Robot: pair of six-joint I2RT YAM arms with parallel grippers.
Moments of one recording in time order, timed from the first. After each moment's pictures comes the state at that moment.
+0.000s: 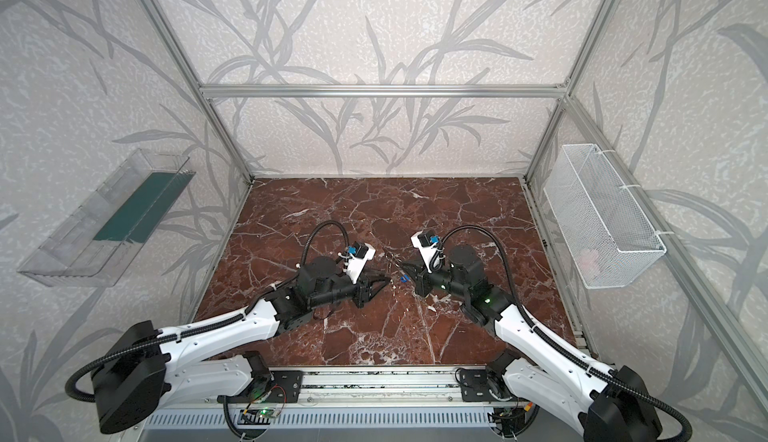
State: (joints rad) left arm -0.86 1.20 0.56 0.31 0.27 -0.33; right arm 0.61 0.95 0.56 0.06 -0.39 0.22
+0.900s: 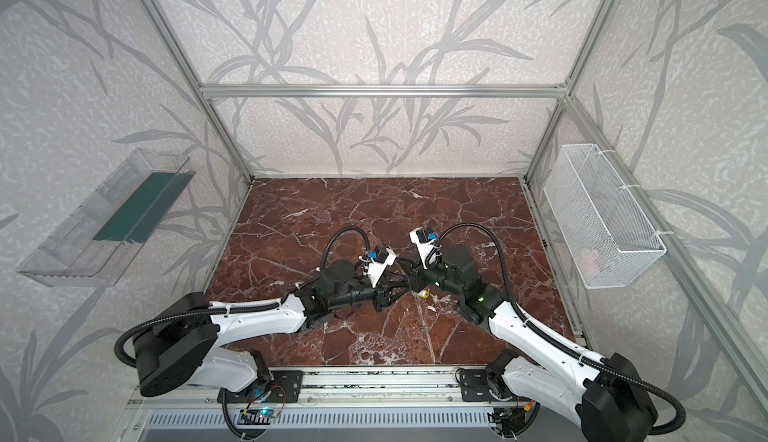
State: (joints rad) left arm -0.93 1.43 0.60 0.60 0.35 -0.36; right arm 0.66 1.00 0.57 0.14 -0.29 0.29
